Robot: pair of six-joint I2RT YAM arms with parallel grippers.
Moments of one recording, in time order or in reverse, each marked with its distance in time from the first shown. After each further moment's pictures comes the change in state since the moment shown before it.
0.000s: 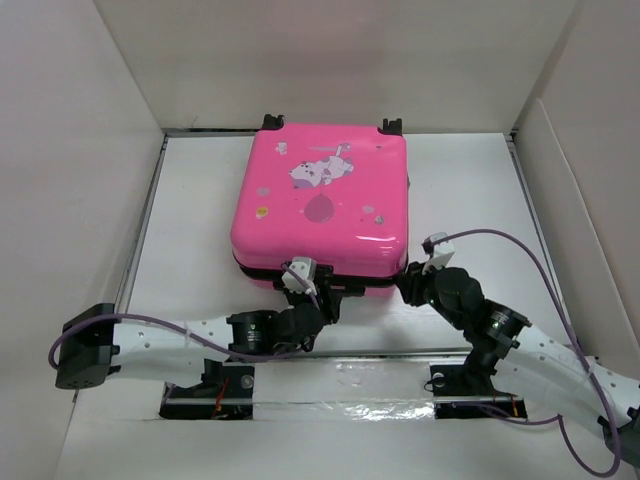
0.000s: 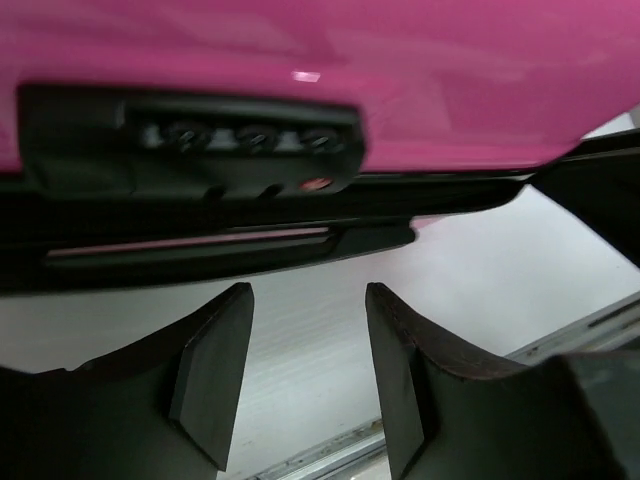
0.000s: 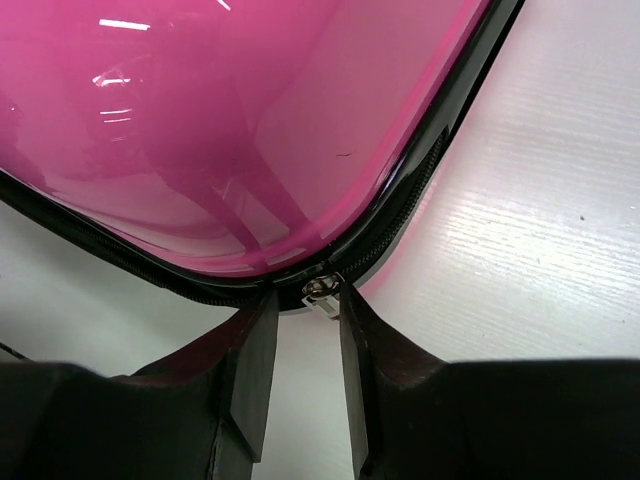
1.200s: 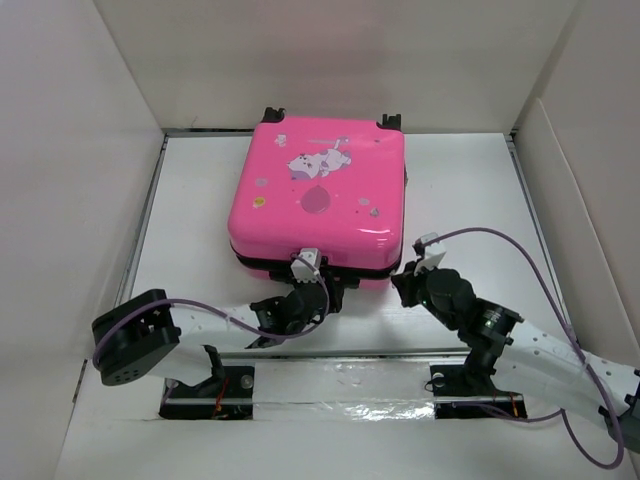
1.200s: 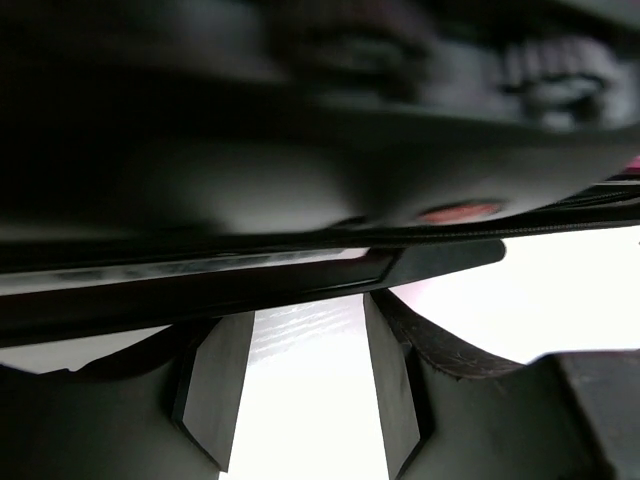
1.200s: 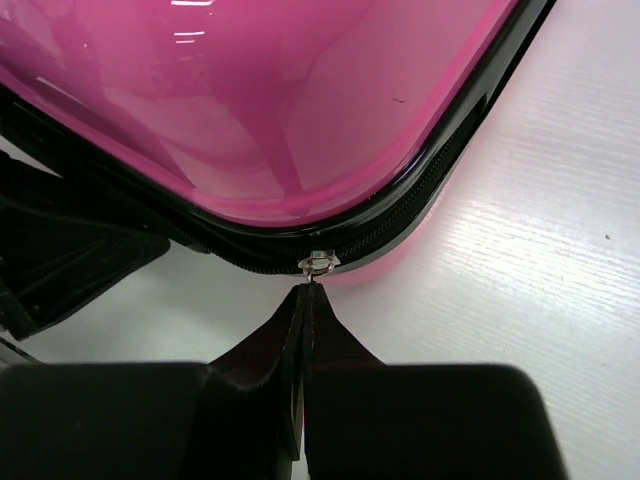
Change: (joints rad) left arm 0.243 0.262 -0.112 0.330 0.264 0.012; right arm 0.068 0.061 0.005 0.061 0.006 -0.009
